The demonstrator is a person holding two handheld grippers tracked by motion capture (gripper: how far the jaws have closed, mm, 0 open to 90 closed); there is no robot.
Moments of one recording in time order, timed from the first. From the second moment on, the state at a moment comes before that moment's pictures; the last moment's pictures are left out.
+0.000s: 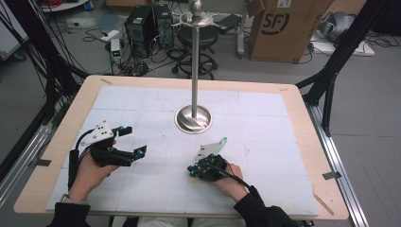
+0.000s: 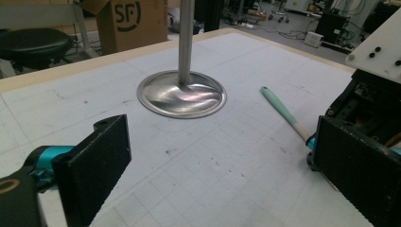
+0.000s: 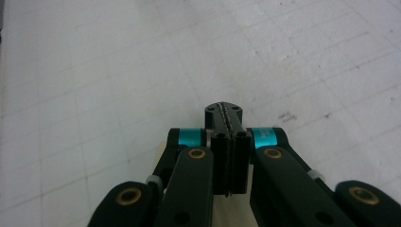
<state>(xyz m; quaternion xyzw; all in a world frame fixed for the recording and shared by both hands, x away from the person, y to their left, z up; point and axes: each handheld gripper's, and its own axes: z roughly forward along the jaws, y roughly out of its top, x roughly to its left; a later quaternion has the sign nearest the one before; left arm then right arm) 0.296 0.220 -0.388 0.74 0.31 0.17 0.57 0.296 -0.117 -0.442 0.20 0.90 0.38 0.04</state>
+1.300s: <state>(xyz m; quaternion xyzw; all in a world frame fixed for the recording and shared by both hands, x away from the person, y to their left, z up) 0.300 0.213 -0.388 0.74 0.30 0.17 0.57 0.308 -0.225 -0.434 0.33 0.86 0.38 0.11</state>
